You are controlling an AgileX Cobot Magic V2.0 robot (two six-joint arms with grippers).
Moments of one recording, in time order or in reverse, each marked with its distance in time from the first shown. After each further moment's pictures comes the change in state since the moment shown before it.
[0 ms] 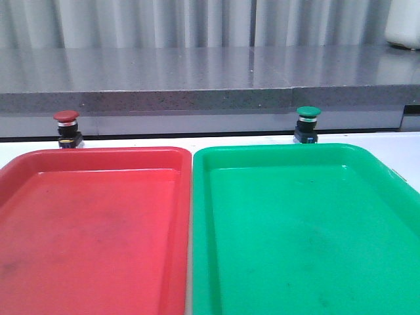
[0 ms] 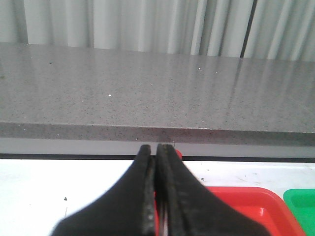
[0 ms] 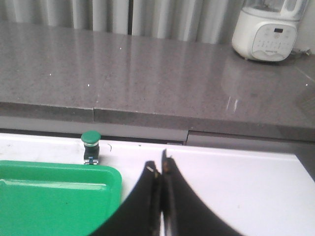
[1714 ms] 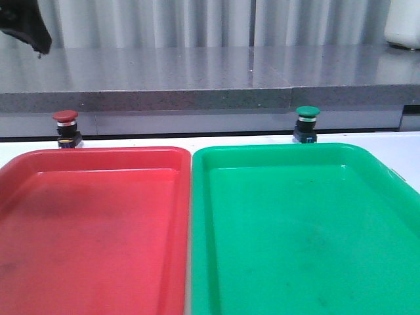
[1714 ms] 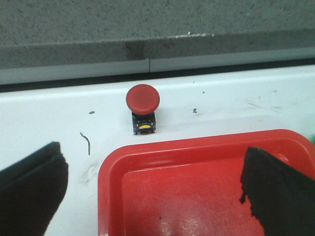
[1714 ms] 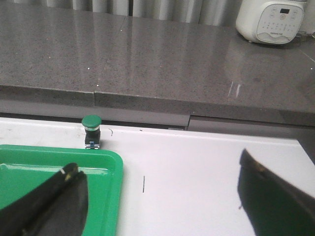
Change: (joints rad) left arm -0.111 1.099 -0.641 0.001 0.189 0.002; right arm 0.000 0.004 -0.002 0.000 0.048 0.000
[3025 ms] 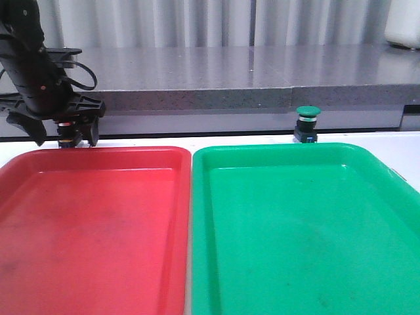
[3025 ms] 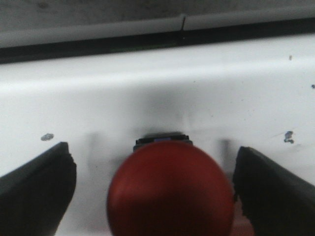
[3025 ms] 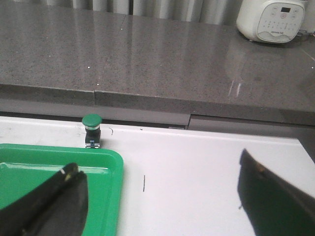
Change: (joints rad) left arm 0.022 0.670 -0.532 0.030 0.186 -0.002; right arm 0.000 0.000 0.000 0.000 0.002 0.000
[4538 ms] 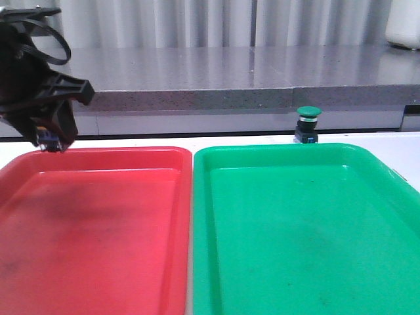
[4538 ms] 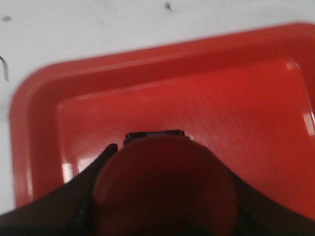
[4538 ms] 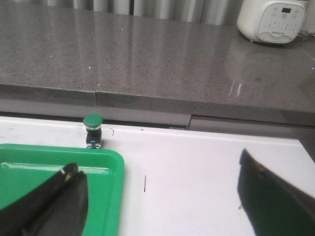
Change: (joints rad) left arm -0.167 -0.504 0.586 -0.049 -0.108 0.000; right arm 0.000 0.000 0.000 0.000 0.000 0.000
